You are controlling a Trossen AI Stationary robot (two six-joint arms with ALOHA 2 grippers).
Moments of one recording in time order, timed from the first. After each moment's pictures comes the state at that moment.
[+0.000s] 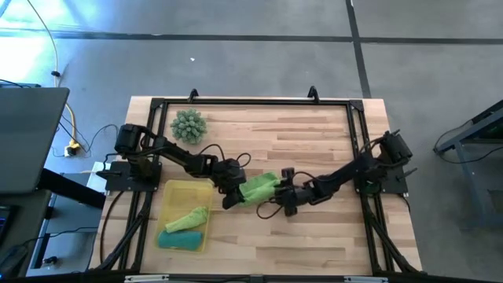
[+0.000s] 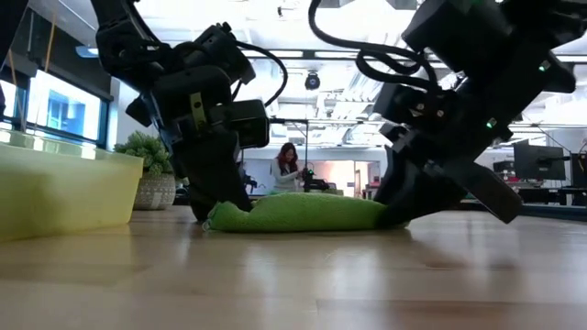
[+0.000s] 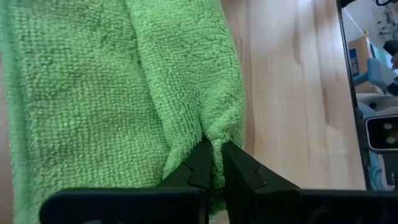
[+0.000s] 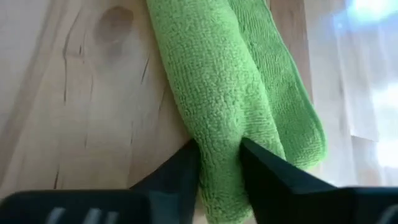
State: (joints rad) left arm 0.07 1.85 0.72 0.29 0.42 -0.48; right arm 0.34 1.79 0.74 0.05 0.49 -0.05
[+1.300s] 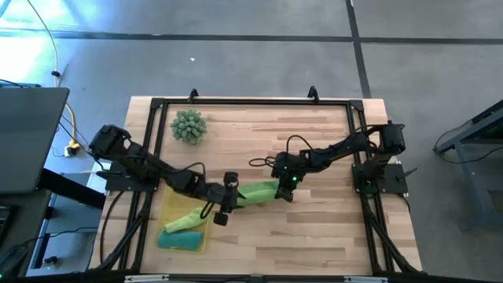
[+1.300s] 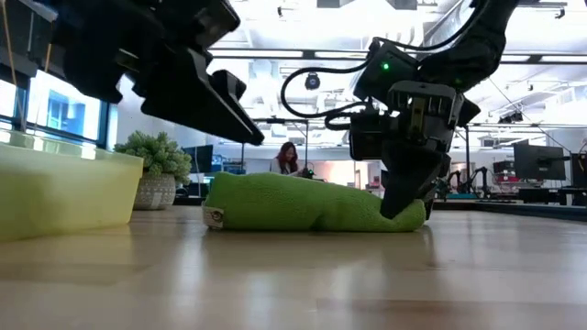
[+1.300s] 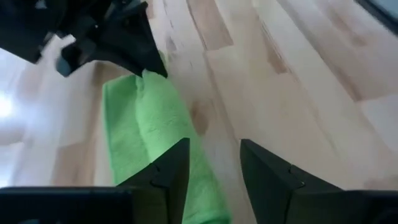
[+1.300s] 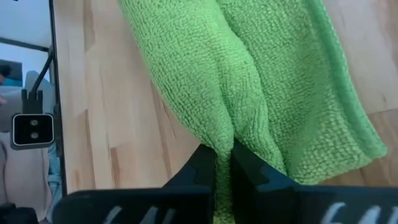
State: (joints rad) left arm -0.23 1.61 0.72 0.24 -0.20 0.02; right arm -0.04 1.79 0.74 0.06 -0.52 0.50
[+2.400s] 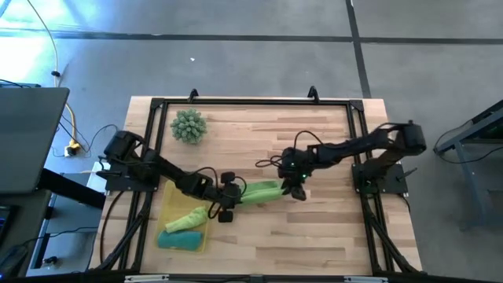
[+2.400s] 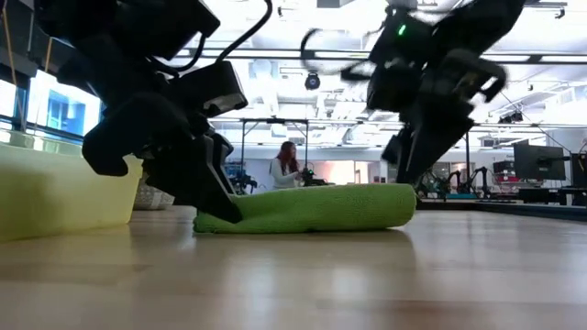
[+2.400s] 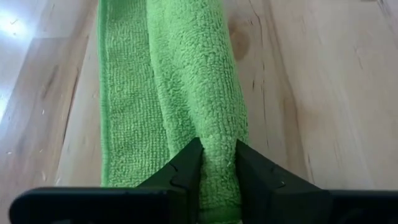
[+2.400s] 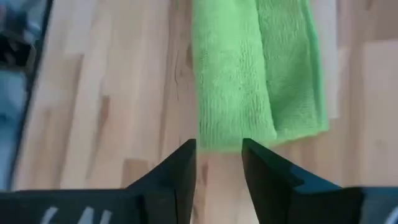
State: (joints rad) left arm -0.21 1.79 0.73 0.17 -0.22 -0.22; right arm -0.03 1.59 0.76 -0.16 -0.46 0.13
